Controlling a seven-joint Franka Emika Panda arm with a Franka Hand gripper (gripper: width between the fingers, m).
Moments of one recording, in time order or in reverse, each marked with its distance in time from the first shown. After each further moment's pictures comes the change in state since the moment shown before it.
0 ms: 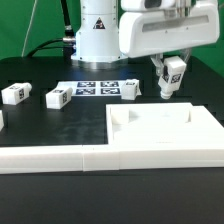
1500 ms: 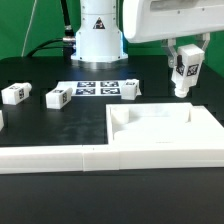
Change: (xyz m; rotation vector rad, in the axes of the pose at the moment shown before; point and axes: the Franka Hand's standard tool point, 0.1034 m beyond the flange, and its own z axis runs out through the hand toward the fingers) arm 0.077 0.022 -0.017 0.010 0.000 0.027
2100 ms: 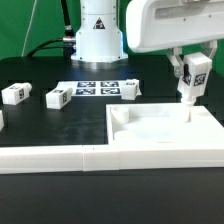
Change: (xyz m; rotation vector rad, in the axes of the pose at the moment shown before) arm 0.036 0.011 0.018 0.011 0.026 0.005
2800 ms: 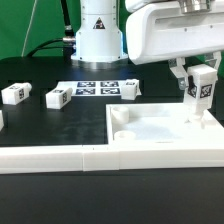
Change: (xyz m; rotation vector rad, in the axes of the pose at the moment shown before) arm 0.012 0.006 0.009 -0.027 0.143 -0.016
